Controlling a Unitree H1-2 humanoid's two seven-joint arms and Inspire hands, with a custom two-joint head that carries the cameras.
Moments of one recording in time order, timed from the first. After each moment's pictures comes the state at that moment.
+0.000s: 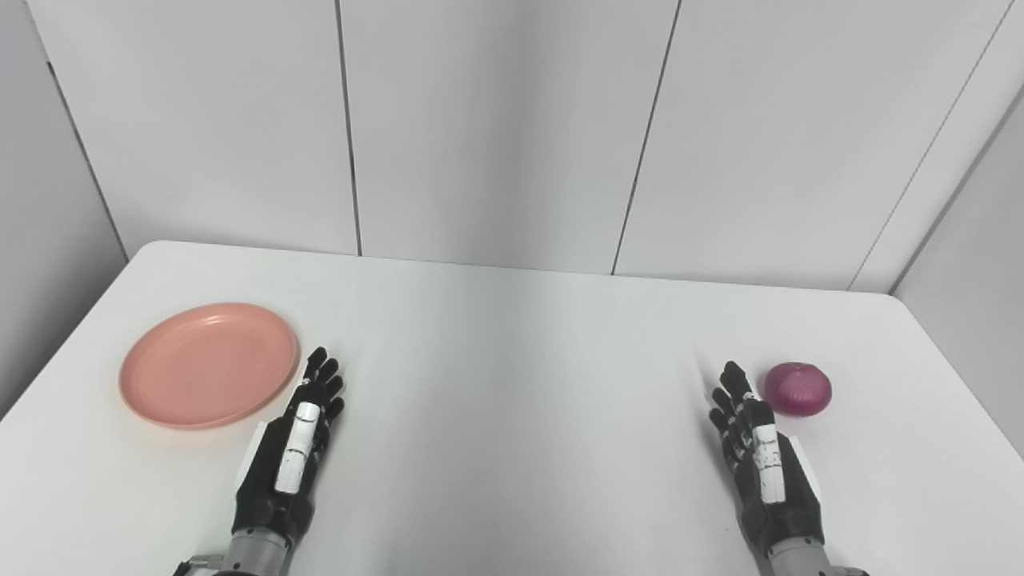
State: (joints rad) left arm 0.00 0.03 0.03 -0.02 -0.17 0.01 -0.10; right arm -0.05 -0.14 -0.11 0.05 0.21 0.00 0.12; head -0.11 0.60
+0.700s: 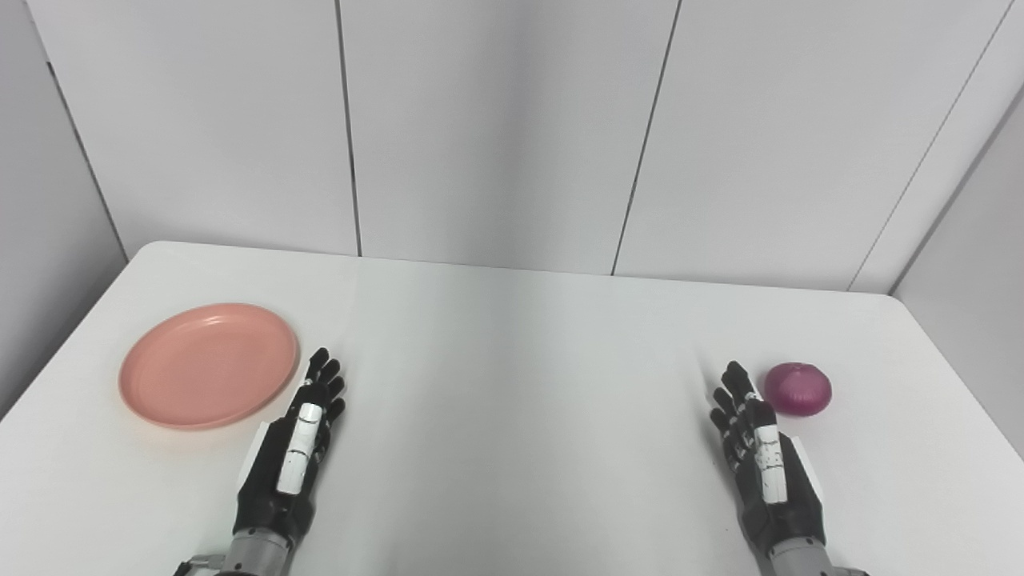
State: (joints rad) left arm 0.00 0.03 0.03 -0.02 -0.15 0.01 -0.10; right arm -0.05 -0.14 -0.12 0.05 0.23 0.00 0.12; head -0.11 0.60
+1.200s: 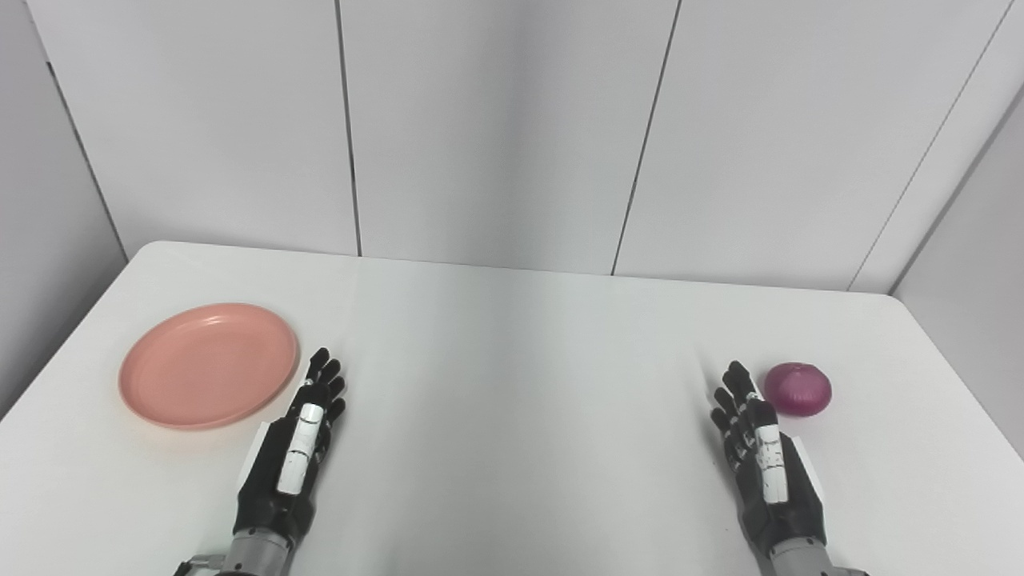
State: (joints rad) left arm 0.00 0.03 0.03 -0.02 -0.15 0.01 -0.10; right arm -0.05 -0.14 -0.12 0.05 0.23 0.00 0.12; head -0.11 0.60
